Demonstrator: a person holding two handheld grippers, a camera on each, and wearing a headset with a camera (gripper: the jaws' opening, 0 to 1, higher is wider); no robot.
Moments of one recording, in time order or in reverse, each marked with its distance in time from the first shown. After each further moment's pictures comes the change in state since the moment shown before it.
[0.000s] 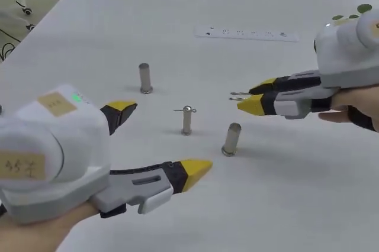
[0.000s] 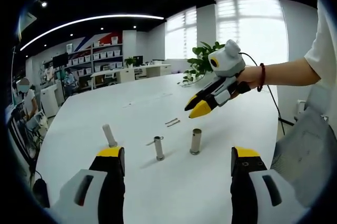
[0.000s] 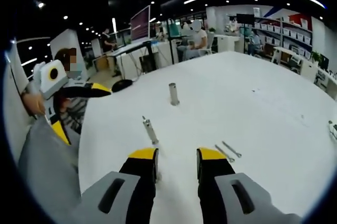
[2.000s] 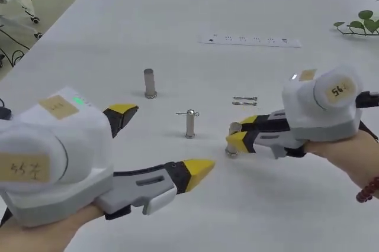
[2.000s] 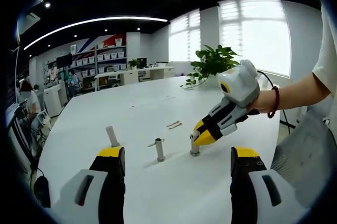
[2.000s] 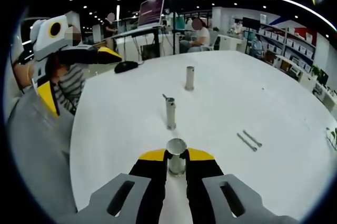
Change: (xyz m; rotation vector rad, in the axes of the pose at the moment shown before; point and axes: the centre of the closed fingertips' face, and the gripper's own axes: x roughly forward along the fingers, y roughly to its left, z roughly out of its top) left arm -0.007 -0.003 0.006 -0.011 -0.021 0.032; right arm 0.024 0.045 -0.037 -0.113 0.040 -0.059
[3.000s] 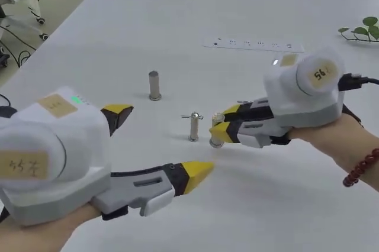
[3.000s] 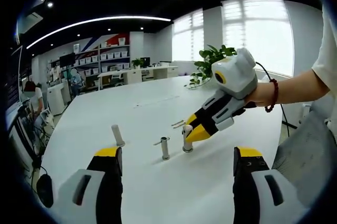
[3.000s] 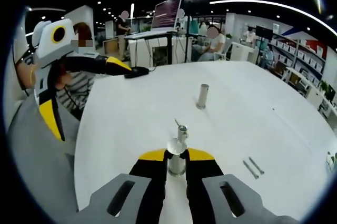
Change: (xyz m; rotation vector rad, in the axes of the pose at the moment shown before) left arm -0.008 0.009 0.000 -0.009 0.005 0.027; right arm 0.010 0.013 0.039 -0.088 -0.019 0.057
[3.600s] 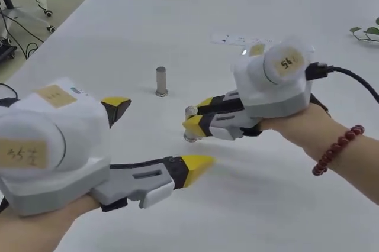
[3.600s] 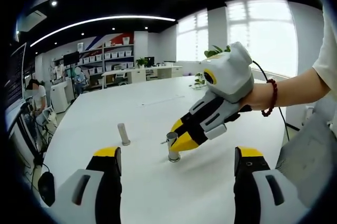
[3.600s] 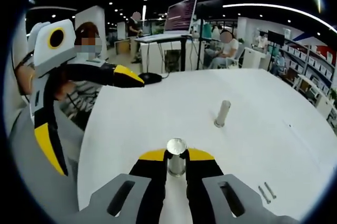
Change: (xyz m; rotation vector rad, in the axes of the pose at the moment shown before) left arm -0.004 0.010 -0.003 -0.015 0.001 0.029; right arm 0.032 0.028 0.031 -0.047 -0.029 0.087
